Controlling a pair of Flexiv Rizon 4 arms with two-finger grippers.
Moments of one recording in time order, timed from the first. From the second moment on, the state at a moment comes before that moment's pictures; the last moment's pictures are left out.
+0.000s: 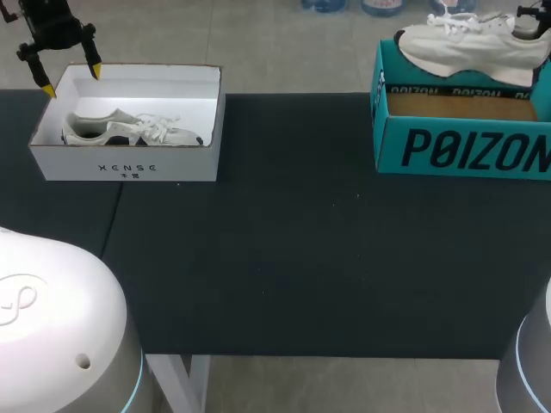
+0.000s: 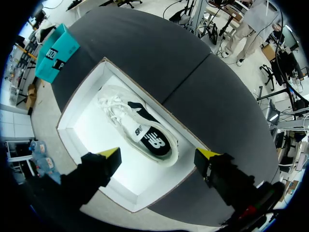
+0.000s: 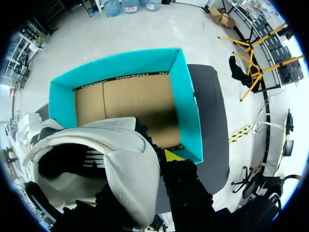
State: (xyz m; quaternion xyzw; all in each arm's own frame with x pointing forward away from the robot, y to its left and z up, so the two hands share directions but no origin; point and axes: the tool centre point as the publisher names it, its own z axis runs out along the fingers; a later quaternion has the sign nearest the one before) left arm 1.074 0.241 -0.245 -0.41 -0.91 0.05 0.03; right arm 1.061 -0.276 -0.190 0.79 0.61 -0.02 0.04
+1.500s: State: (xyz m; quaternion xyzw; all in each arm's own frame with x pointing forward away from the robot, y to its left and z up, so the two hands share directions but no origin) left arm 1.074 0.241 -0.245 -0.41 -0.91 0.05 0.03; right arm 0.830 -0.038 -0.234 0.76 0.64 -0.02 0.09
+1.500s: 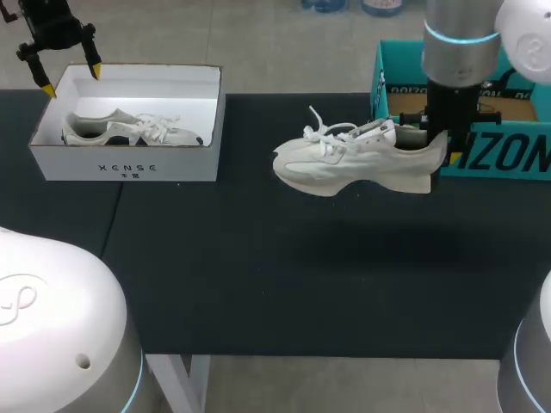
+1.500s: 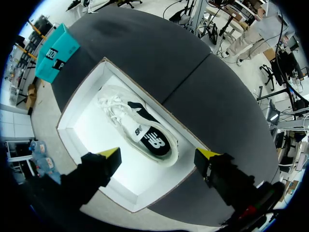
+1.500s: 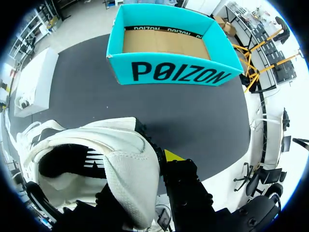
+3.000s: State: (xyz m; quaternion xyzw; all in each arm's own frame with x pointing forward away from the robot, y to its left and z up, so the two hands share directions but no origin) left arm 1.074 0.241 -0.245 -0.41 -0.91 0.05 0.03; right arm 0.813 0.062 -0.386 0.76 0.63 -0.02 0.14
